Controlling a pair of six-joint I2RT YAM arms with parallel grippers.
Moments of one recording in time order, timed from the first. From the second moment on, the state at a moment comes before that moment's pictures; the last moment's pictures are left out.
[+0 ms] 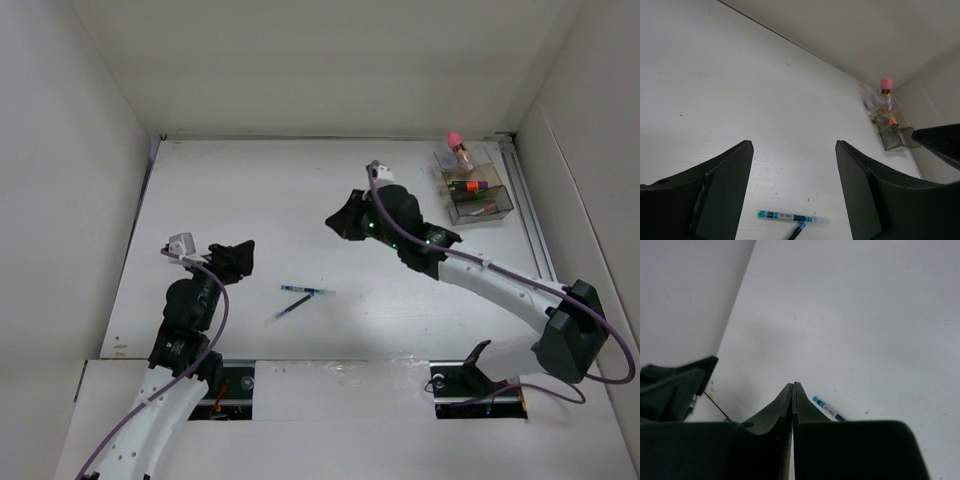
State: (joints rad) left arm -0.31 0.29 0.27 -0.01 -0.12 -0.65; right arm 0.73 1.36 1.06 0.00 -0.01 0.73
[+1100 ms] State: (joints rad) left arm -0.31 0.15 0.27 -0.15 -0.30 -0.70; right arm 1.07 1.96 1.32 -0.28 0.20 0.46
